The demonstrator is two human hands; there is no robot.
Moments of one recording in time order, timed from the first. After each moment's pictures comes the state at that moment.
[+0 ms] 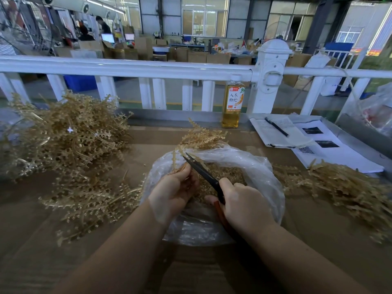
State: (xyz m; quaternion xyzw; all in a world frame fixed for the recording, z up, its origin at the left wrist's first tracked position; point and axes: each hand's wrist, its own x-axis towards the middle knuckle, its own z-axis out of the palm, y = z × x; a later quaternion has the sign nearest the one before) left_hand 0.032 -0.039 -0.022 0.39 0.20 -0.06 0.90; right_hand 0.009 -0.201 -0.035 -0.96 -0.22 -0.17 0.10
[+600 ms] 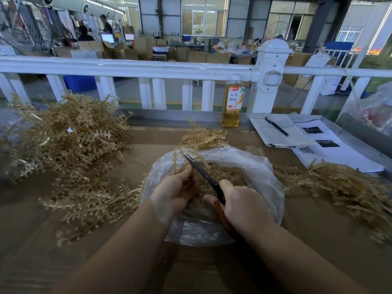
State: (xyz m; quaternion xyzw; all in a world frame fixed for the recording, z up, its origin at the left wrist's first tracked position) left_hand 0.035 -0.041 -0.023 0.41 0.20 -0.06 0.89; right_hand 0.009 -0.199 -0.034 -0.95 -0.22 -0.15 0.13
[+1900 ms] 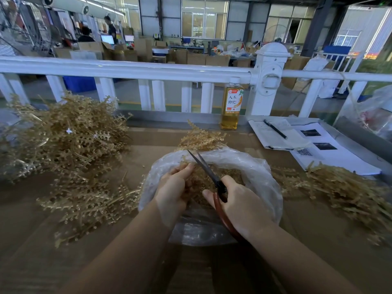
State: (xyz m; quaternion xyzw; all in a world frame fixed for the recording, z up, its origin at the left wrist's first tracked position) left_hand 0.035 -0.044 -0.024 0.48 0.19 -0.02 0.85; right_hand 0.006 -0.197 -0.023 -0.95 -0.14 -0.08 0.28
